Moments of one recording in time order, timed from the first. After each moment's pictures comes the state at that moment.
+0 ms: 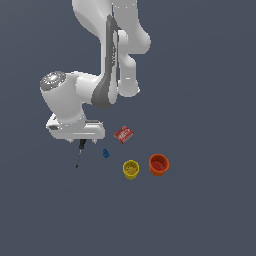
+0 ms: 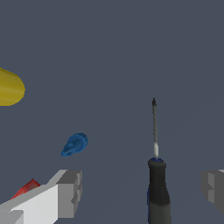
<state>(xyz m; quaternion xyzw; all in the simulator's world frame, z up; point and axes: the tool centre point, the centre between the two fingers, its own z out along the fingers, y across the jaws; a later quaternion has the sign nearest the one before) -0.001 -0.192 0.134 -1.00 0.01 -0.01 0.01</state>
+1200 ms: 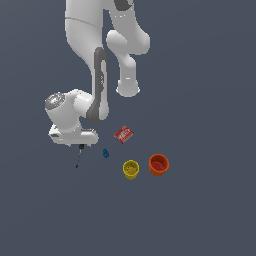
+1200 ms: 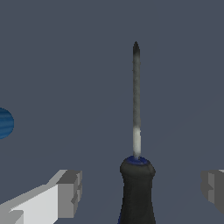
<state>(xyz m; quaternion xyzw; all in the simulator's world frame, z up) -0.037 -0.242 0.042 -1.00 0.00 0.00 0.00</state>
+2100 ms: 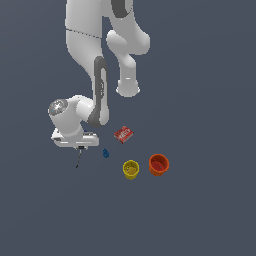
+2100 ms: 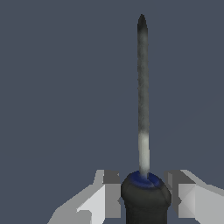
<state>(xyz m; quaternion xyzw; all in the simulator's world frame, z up) -0.037 -0.243 0.015 -1.00 0.00 0.00 0.00</state>
